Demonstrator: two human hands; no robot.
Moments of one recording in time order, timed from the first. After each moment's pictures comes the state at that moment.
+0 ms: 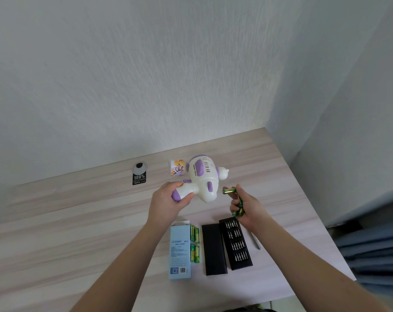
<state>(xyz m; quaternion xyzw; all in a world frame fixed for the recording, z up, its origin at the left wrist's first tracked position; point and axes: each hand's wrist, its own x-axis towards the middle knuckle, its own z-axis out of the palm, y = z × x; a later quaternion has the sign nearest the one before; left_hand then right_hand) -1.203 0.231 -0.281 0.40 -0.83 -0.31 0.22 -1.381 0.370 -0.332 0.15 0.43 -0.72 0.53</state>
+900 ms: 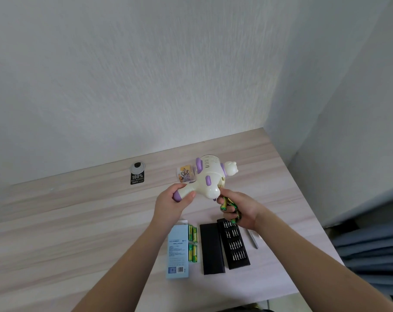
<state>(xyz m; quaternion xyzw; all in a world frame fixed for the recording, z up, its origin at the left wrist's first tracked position) -1.208 0.244 -0.289 0.42 -0.73 -0.49 0.20 -1.377 0.376 -0.292 -0.06 0.48 -0.57 0.67</state>
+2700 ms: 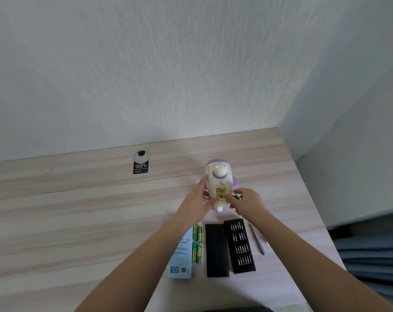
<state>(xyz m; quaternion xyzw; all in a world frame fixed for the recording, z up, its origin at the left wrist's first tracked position) -1.242 0.227 -0.343 0.35 -0.81 -0.48 0.04 -1.382 0.339 -0.327 -0.26 0.85 -0.26 0.38</state>
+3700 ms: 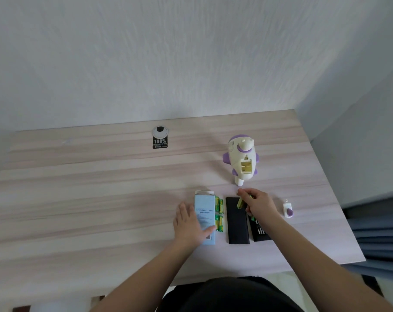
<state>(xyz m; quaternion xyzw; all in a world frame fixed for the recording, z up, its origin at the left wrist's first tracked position) -1.101 0.282 -0.406 0.49 -0.80 -0.31 -0.17 -1.289 0.371 -0.330 -0.14 0.82 -0.38 0.40</state>
